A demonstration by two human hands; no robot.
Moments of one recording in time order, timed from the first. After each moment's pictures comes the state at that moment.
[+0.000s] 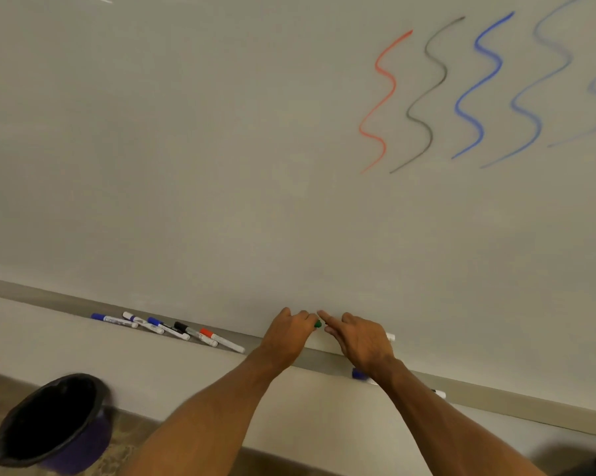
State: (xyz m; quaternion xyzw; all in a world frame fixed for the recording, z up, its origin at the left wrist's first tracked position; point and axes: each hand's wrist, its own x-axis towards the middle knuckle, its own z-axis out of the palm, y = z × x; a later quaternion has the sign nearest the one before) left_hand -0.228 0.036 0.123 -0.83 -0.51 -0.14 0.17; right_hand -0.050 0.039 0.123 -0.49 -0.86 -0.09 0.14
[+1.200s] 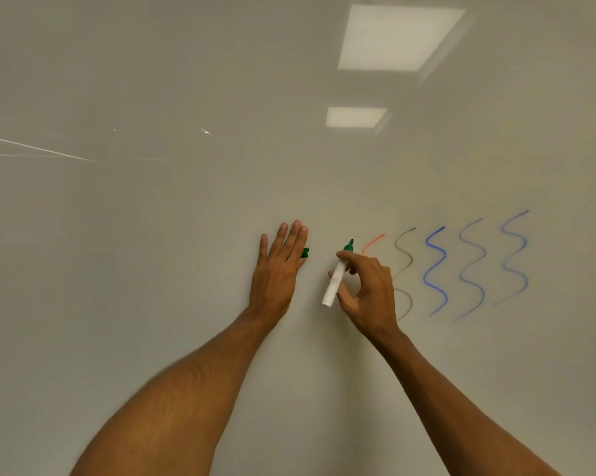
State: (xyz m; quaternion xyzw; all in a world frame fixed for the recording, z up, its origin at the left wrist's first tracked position) left_hand -0.288 0.160 0.451 -0.69 -0.38 -0.48 0.39; right_hand -0.114 0.089 0.441 -0.35 -0.67 -0.25 0.60
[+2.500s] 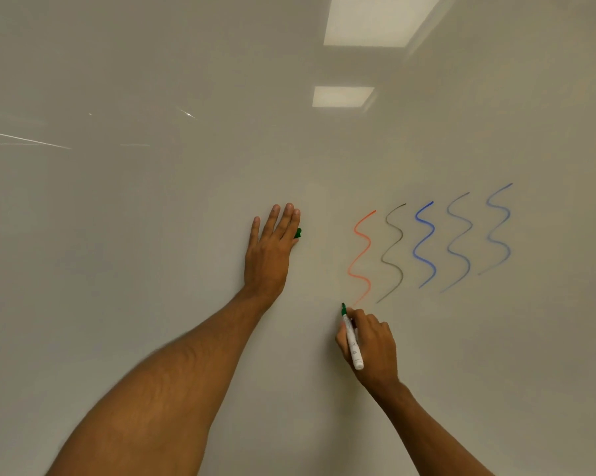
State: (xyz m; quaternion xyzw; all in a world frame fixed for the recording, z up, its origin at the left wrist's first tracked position) left_hand -0.289 0.148 0.452 -0.70 -0.39 -0.47 0.37; right_hand -0.105 0.072 0.321 -0.54 -0.64 -0.25 0.49
